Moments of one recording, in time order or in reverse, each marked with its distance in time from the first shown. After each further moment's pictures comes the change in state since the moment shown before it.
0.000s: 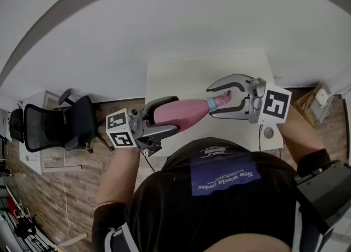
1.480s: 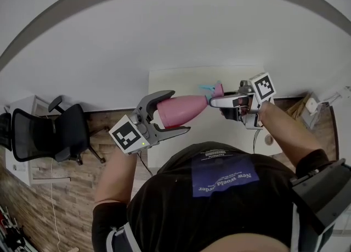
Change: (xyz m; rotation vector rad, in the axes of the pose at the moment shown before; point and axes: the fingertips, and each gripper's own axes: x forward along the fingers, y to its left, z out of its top) left arm -0.105 0.023 0.025 0.665 0.173 0.129; right arm 0.119 -0.055 -0.020 1.361 -0.314 0.156
